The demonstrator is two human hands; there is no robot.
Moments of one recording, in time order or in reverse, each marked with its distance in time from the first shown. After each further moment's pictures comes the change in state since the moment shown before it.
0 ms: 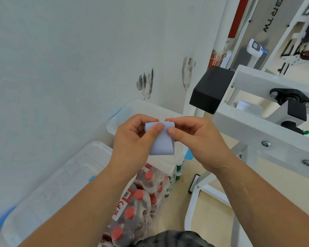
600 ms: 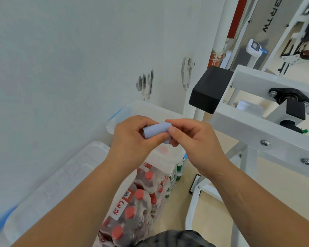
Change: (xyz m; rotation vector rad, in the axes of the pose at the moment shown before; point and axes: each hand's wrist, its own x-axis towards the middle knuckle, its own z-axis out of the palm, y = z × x) left_hand 0.003 0.006 -0.010 0.427 -0.086 0.170; right_hand -0.010 0.003 0.009 -0.048 0.080 -0.062
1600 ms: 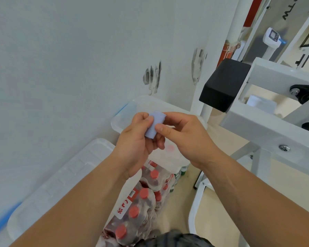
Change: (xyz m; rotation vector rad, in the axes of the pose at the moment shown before) left_hand 0.015 -0.026 0.011 -0.944 -0.203 -0.480; right_hand 0.039 0.011 0.027 0.180 -0.218 0.058
